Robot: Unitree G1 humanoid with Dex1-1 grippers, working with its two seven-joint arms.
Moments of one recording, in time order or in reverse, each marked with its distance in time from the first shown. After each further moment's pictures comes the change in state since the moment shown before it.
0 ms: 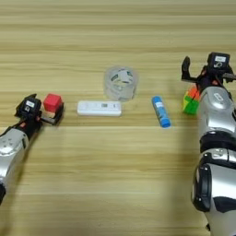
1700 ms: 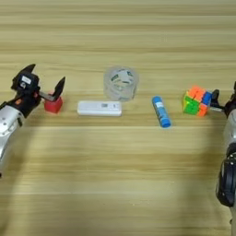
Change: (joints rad) left arm -0.144 0.037 -0.038 -0.225 0.027 0.102 -0.052; right arm -0.003 -0.144 0.036 0.314 -0.067 0.006 -0.088
